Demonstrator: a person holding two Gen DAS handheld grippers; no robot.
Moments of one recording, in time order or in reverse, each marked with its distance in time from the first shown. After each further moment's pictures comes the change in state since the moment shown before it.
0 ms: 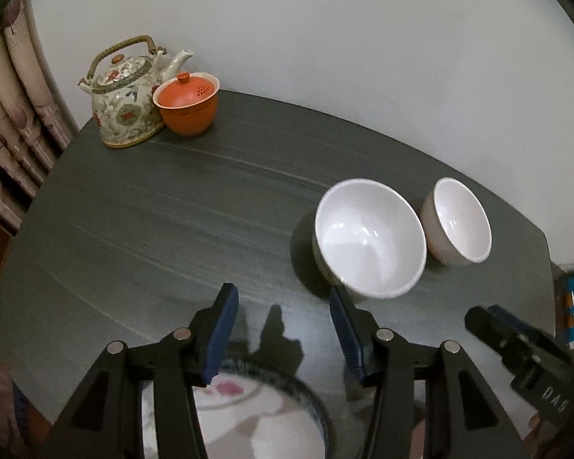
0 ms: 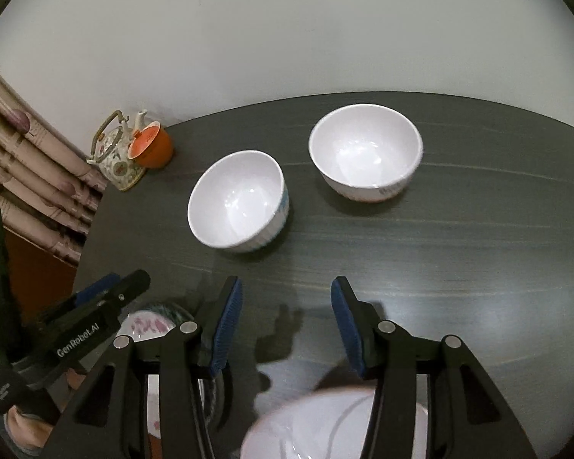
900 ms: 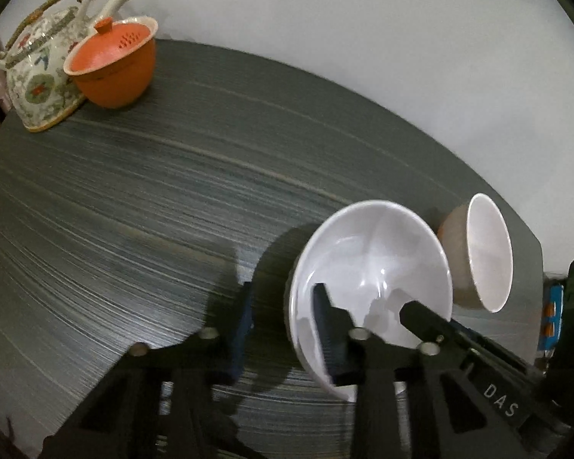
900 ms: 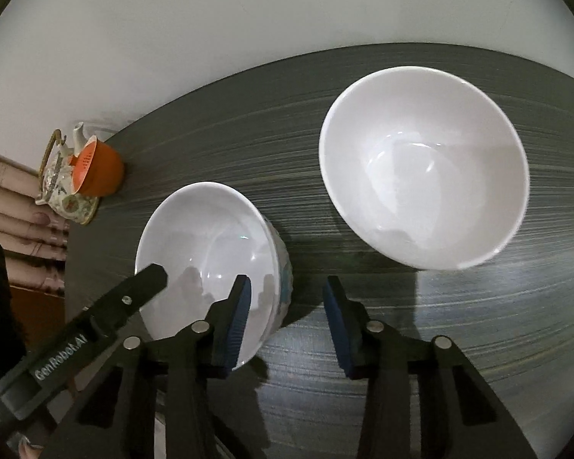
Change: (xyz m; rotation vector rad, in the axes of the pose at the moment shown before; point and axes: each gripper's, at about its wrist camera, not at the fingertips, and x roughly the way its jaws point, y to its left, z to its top) left arm 0.099 -0.005 0.039 -0.028 0.172 -0.109; right arm 0.118 -0.010 0.062 0.143 0.154 -0.001
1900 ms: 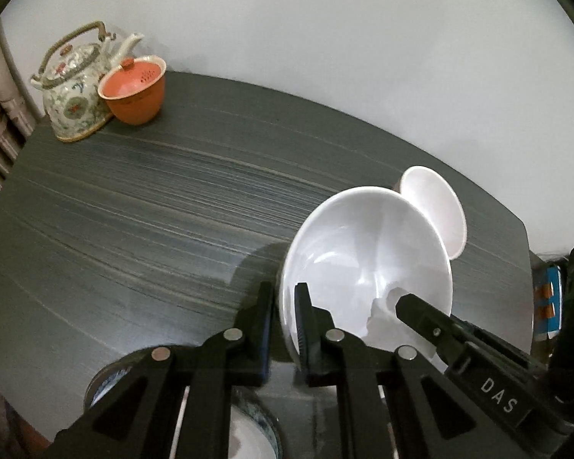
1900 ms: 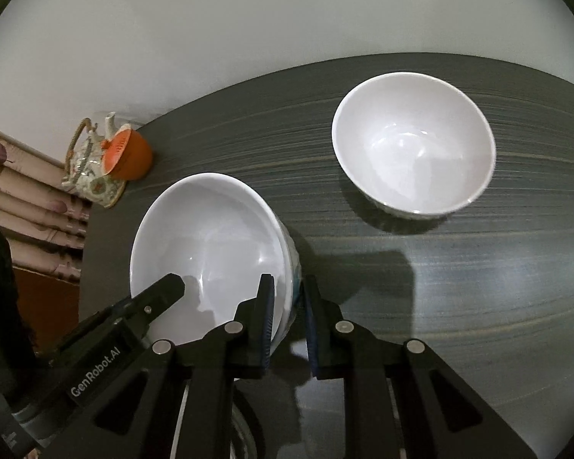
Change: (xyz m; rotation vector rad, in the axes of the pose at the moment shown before) left arm -0.080 -0.019 -0.057 0.069 -0.082 0.006; right arm -0.043 0.015 -0.035 -0.032 -0.041 0.040
